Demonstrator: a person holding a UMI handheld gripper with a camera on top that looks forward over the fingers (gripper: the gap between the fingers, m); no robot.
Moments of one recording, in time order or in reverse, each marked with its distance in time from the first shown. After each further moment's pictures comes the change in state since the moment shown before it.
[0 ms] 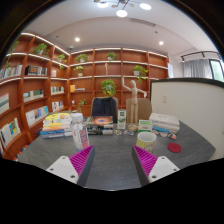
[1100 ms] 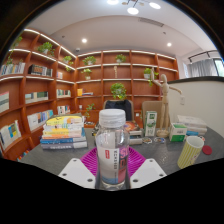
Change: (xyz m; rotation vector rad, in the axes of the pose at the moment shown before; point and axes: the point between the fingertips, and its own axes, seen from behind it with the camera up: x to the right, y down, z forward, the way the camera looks) arm -0.124 0.007 0.151 0.072 -0.070 0.004
